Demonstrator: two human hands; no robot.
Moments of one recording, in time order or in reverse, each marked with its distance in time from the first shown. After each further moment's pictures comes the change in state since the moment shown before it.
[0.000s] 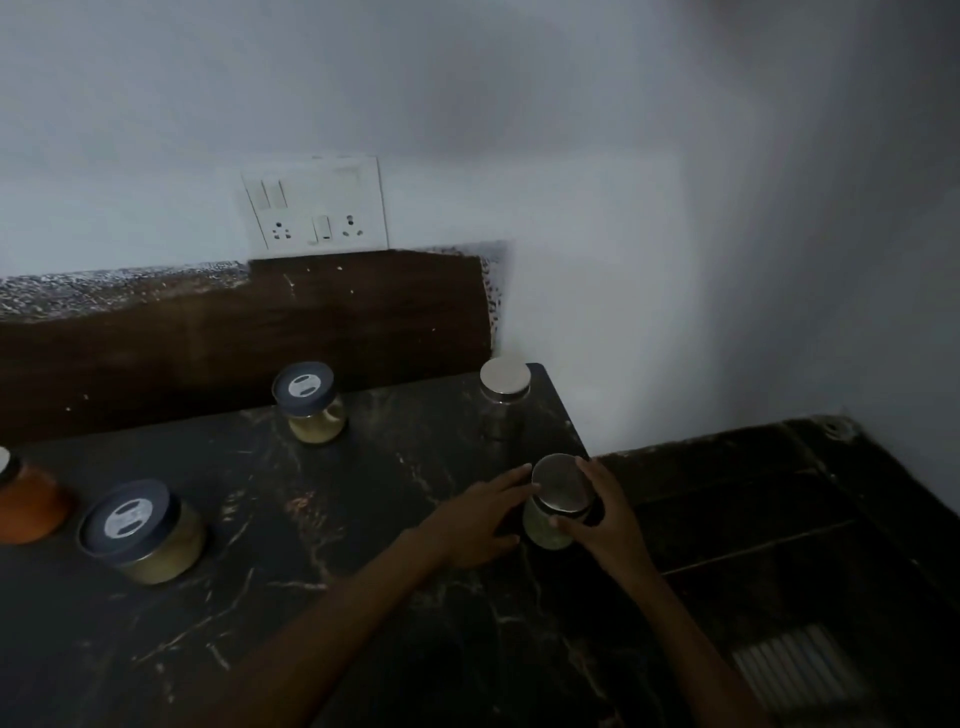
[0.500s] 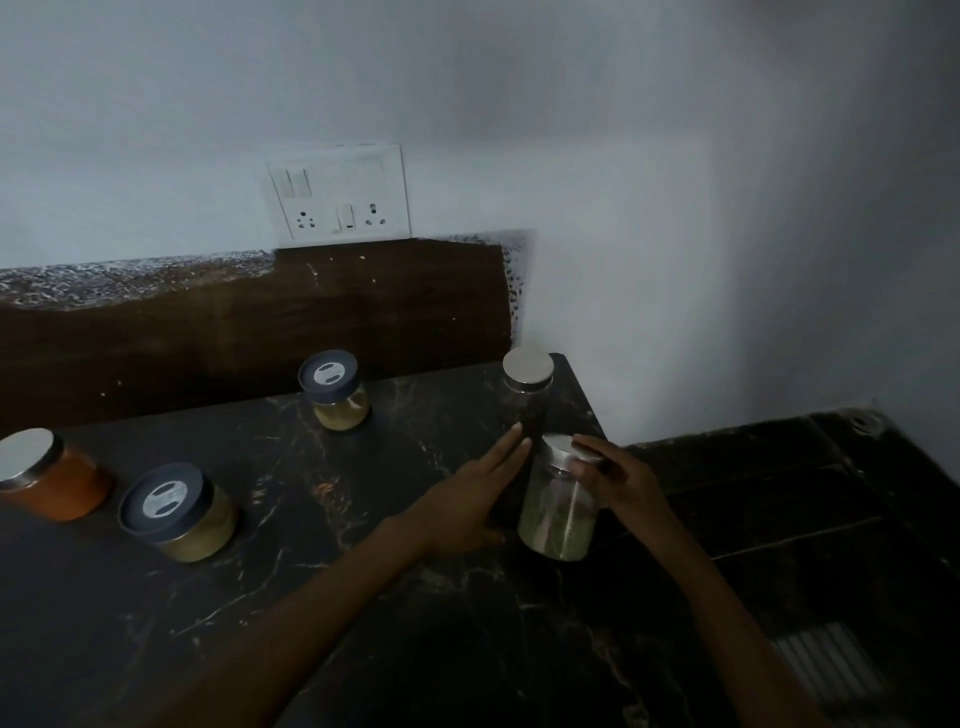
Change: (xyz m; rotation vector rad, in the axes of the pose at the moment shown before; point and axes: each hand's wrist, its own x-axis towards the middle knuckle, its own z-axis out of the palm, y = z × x) left_hand -0.031 -0.019 -0.019 -0.026 0.097 0.064; right_hand 0.011 -0.053 -0.015 0.154 -0.150 0.120
